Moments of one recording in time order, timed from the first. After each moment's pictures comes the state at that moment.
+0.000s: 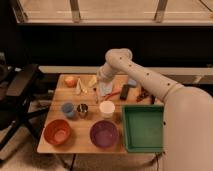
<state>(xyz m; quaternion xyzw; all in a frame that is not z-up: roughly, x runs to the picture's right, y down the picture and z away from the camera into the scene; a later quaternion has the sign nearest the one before) -0.026 -0.026 0.851 -0.34 -0.02 0.62 0.71</state>
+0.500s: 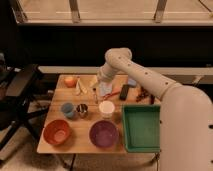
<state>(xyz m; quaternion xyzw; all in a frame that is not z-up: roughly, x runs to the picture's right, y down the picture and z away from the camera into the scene) -0.024 -0.027 0.868 -0.32 0.02 0.62 0.72</state>
